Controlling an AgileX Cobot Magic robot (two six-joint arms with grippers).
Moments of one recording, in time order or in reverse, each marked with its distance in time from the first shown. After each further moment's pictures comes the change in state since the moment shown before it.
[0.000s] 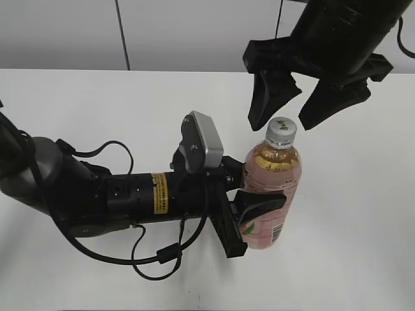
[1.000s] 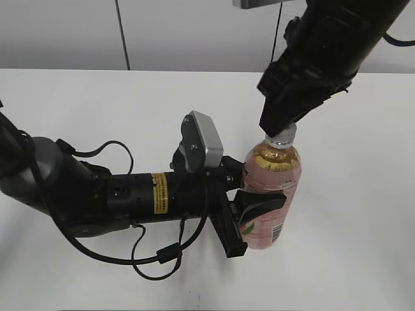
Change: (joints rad) left arm 0.000 0.000 0.000 0.000 0.000 0.000; right arm 0.024 0.000 -0.002 -0.034 0.002 -0.422
